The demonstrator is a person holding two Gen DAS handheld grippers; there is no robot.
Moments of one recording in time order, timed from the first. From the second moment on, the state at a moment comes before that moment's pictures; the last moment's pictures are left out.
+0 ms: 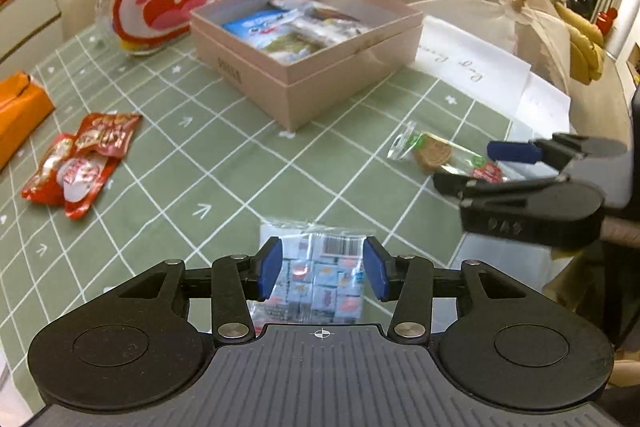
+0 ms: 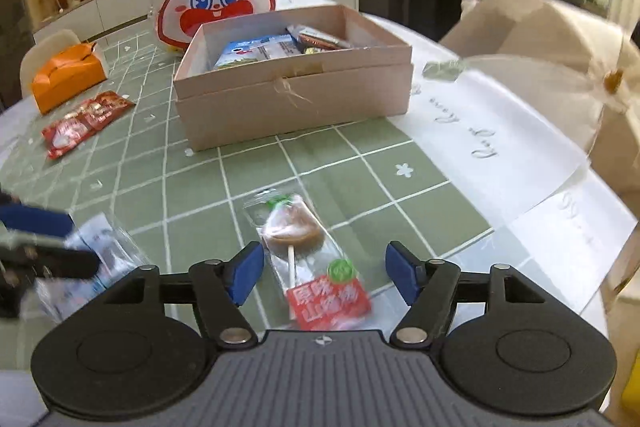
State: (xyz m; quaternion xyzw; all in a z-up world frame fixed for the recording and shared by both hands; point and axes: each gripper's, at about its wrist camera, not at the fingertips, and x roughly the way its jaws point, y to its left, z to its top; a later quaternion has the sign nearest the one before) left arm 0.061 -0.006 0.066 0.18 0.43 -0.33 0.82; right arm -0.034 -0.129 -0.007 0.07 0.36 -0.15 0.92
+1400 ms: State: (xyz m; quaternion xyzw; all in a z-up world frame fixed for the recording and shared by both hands) left arm 0.078 -0.009 0.050 0.22 0.47 -0.42 0.74; right arm -0.033 -0.140 -0.013 0.09 0.35 -0.19 0.91
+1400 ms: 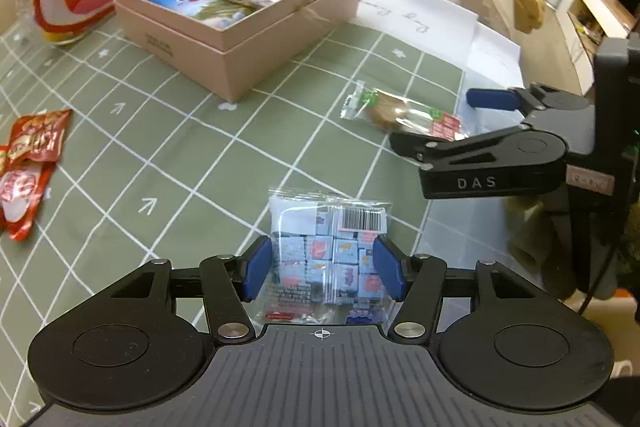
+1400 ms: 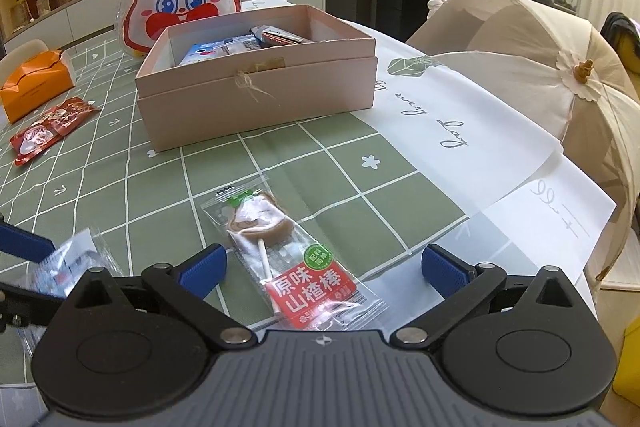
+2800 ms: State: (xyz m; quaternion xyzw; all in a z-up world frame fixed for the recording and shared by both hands) left arm 0.034 -0.012 0.039 0.18 0.43 -0.42 0.78; right arm -0.034 -0.140 -0.012 0.09 0.35 -0.18 0.91
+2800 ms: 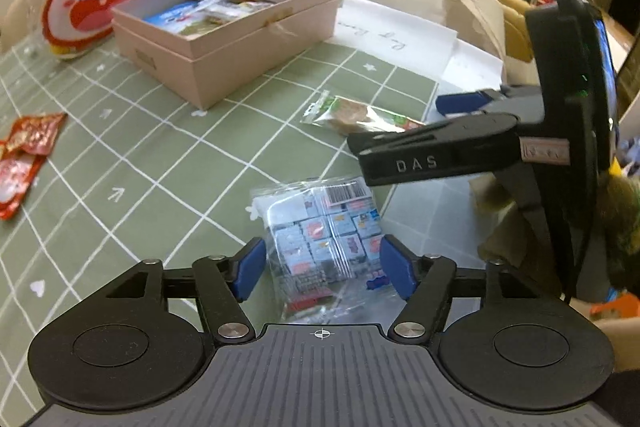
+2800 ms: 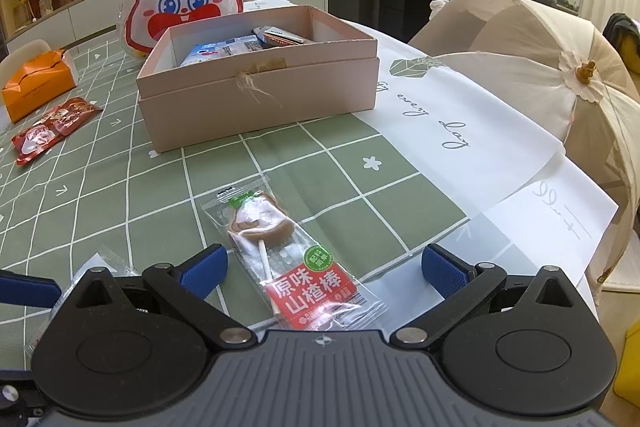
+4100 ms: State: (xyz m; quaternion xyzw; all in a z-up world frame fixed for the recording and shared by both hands) left arm 0.014 -0.047 0.060 0.24 0.42 -0.44 0.76; right arm -0.046 -0.165 0.012 0.07 0.44 -0.10 0.89
